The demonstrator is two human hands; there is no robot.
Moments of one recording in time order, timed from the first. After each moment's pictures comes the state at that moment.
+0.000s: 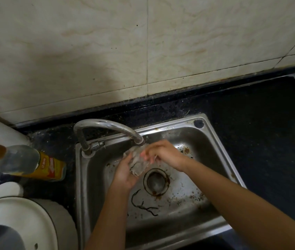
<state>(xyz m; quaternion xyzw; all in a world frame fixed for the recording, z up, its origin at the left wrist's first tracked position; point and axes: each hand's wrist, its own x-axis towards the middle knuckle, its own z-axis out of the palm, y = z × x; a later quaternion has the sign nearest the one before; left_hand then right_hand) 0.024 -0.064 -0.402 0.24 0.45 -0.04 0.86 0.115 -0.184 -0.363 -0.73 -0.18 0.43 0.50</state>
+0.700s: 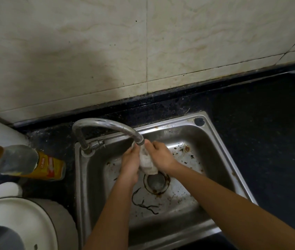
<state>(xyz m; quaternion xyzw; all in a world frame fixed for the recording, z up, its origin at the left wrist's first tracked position) 0.046 -0.076 -0.395 0.48 0.47 -0.02 0.74 0.098 -0.163 -0.393 -0.81 -0.08 0.34 0.48</state>
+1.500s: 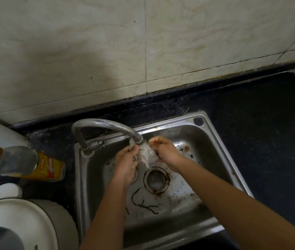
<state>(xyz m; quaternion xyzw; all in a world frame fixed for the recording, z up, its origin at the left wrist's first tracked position) 0.040 -0.066 -0.388 0.45 0.43 0.01 0.78 0.116 -0.175 -0.397 -0.71 0.02 0.40 0.58</state>
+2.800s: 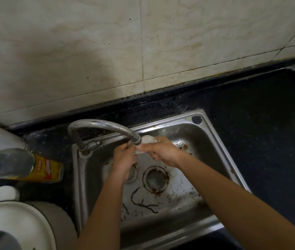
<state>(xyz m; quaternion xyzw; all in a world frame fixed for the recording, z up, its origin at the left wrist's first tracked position) 0.046 -0.059 -0.384 0.58 0.43 -0.02 0.69 0.121 -0.176 -0.380 -0.65 -0.05 0.49 0.58</state>
